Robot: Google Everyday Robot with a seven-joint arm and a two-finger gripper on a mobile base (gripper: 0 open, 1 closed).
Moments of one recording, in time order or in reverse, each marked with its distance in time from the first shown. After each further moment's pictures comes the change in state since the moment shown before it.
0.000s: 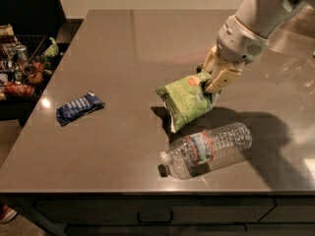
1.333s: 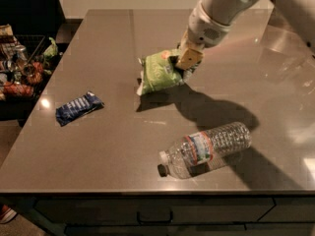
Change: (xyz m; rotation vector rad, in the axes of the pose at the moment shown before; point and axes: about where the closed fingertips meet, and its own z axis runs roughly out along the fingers) arm -0.041 -0.090 0.018 0.187 0.017 0.233
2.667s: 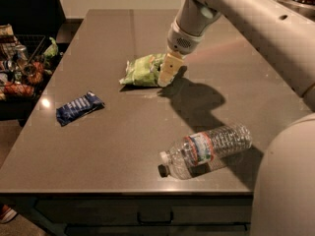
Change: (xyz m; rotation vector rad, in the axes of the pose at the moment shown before) arm -0.004 -0.047 0.067 0.040 0.061 0.132
